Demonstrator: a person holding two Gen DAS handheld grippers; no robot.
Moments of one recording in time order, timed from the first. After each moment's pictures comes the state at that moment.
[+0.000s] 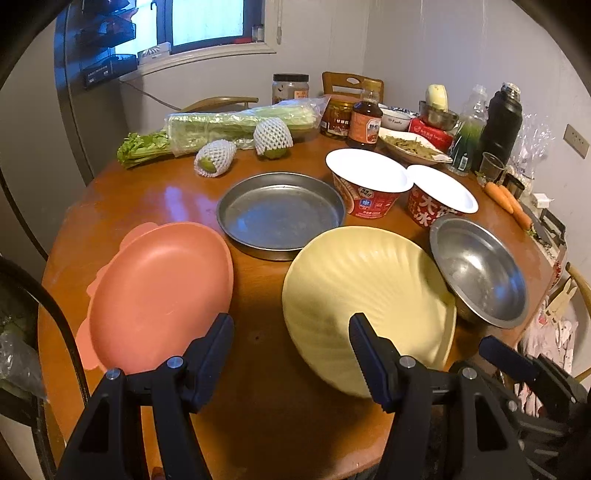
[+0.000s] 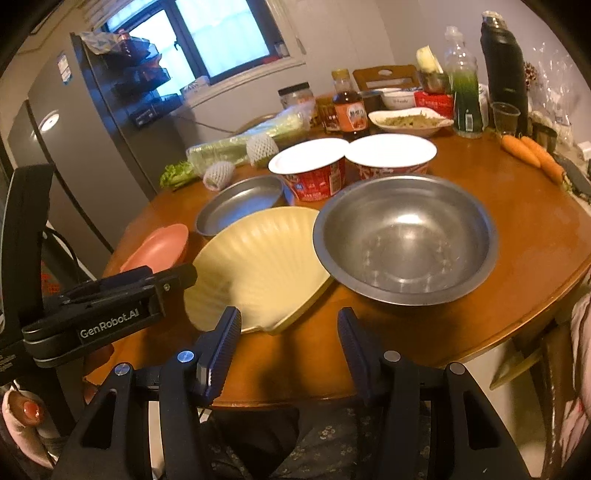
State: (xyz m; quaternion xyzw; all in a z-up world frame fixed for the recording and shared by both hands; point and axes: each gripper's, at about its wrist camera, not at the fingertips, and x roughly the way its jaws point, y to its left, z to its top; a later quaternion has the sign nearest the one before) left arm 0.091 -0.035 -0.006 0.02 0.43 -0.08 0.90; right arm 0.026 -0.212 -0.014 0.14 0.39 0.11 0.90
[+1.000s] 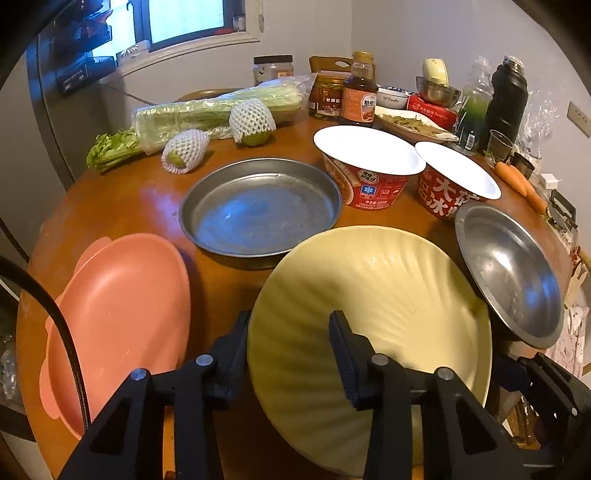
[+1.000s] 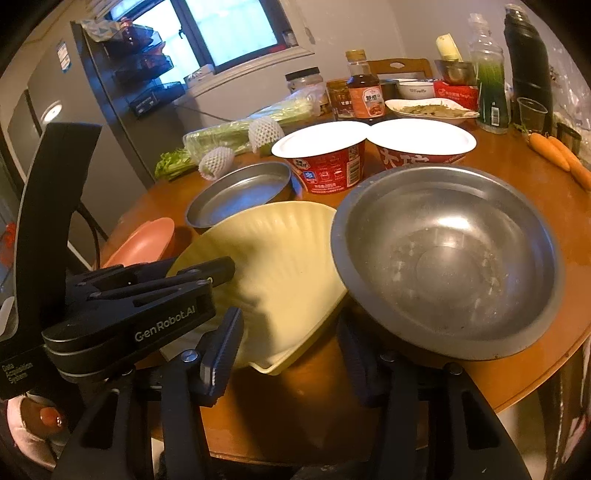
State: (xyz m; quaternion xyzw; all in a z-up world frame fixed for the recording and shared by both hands) left arm 0.131 -0.055 -0.036 0.04 0.44 -0.09 0.89; right arm 0.068 -0.193 -0.042 0.13 0.40 0.13 0.90
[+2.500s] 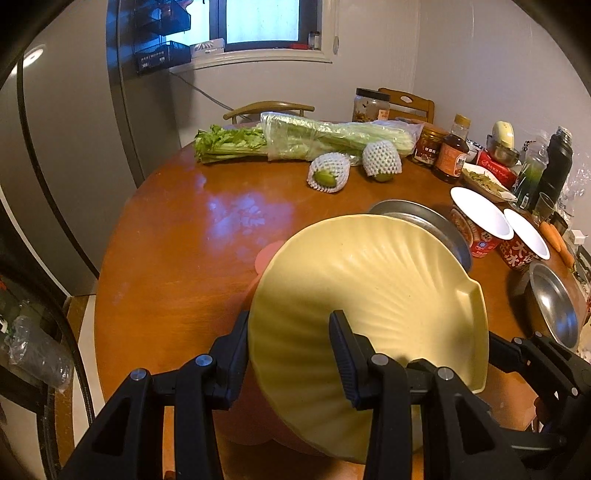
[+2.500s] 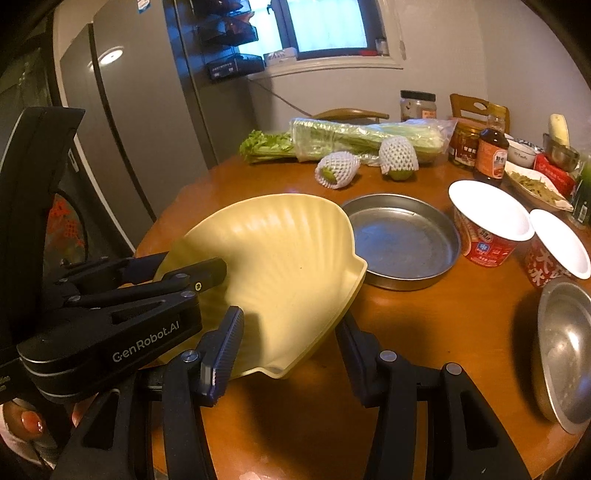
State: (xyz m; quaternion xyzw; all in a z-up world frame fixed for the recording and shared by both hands) left arm 0.128 0.091 -0.007 -0.01 0.41 -0.01 0.91; right arm 0.104 -0.047 -0.007 0.03 0.38 0.22 0.90
